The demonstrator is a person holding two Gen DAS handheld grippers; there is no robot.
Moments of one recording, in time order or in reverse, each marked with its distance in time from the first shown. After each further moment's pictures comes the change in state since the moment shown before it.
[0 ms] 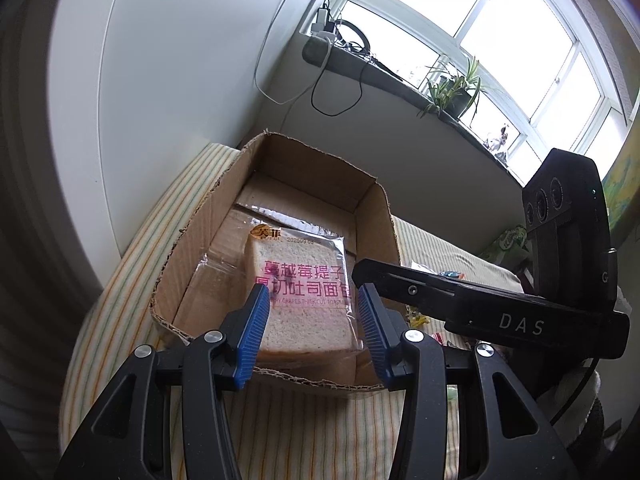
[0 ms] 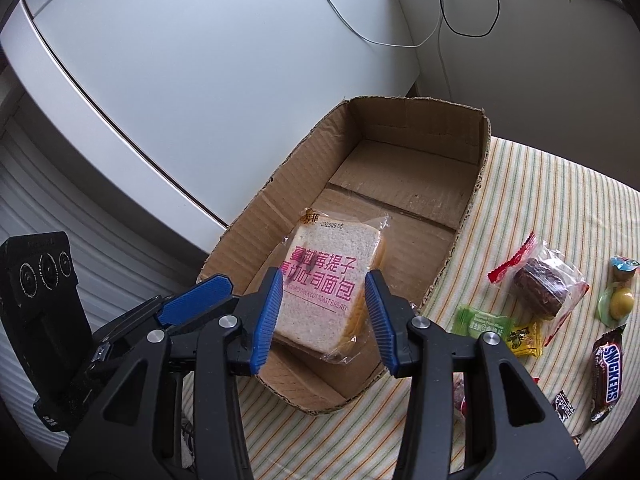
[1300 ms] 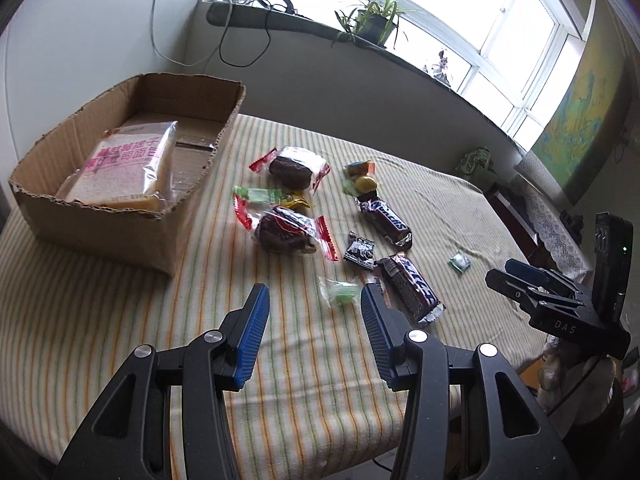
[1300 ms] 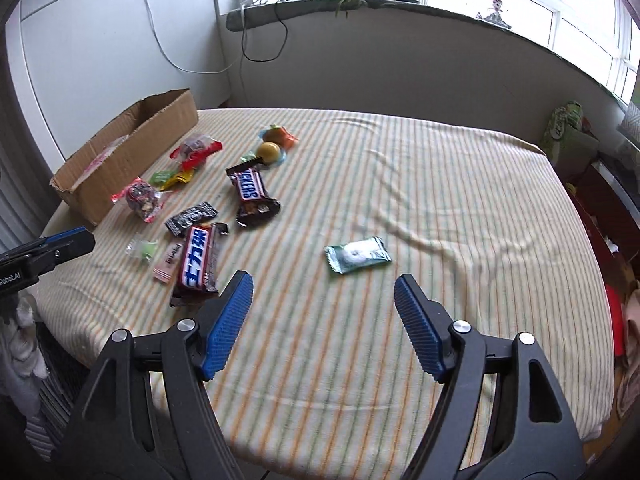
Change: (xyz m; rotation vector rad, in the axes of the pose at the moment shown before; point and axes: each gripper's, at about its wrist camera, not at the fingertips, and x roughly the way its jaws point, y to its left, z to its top) left arm 0.023 -0.123 -0.103 0.195 0.104 -0.064; right arm -0.186 -0.167 -0.191 0.072 -0.165 -0.545
